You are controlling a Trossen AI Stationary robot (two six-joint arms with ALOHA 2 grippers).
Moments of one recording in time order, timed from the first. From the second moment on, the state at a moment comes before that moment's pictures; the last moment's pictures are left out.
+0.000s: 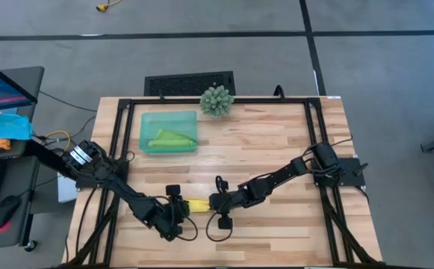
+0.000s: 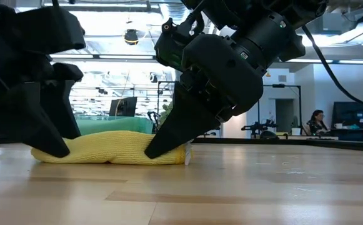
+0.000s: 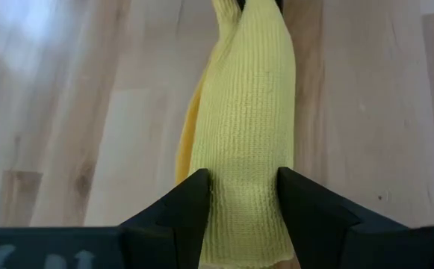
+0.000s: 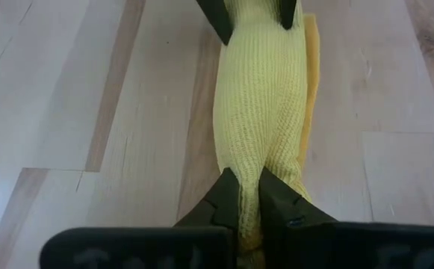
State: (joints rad) left arm -0.69 1.78 0.88 -0.34 -0.62 -0.60; right arm 0.36 2.13 1.19 0.07 0.11 0.20
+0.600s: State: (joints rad) left arm -0.60 1.78 0.88 -0.35 -0.45 -0.56; right arm 0.36 2.13 1.19 0.08 0.10 0.20
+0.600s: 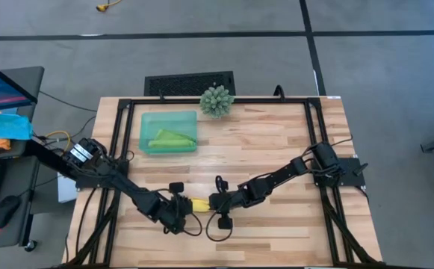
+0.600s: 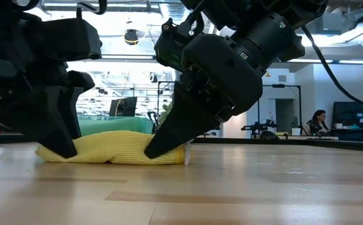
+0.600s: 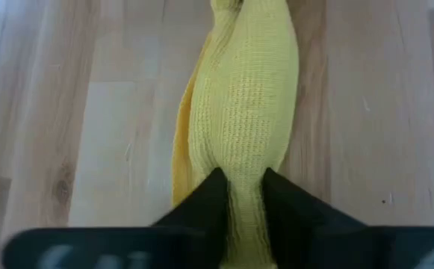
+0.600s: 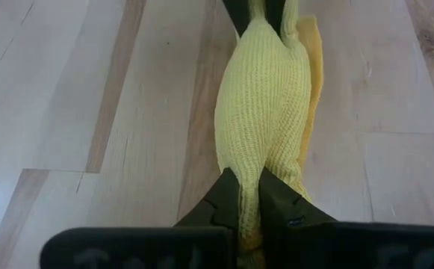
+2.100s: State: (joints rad) left arm -0.06 1.15 0.88 -1.00 -0.66 -0.11; right arm -0.10 2.14 1.74 -0.26 0.10 -0.27
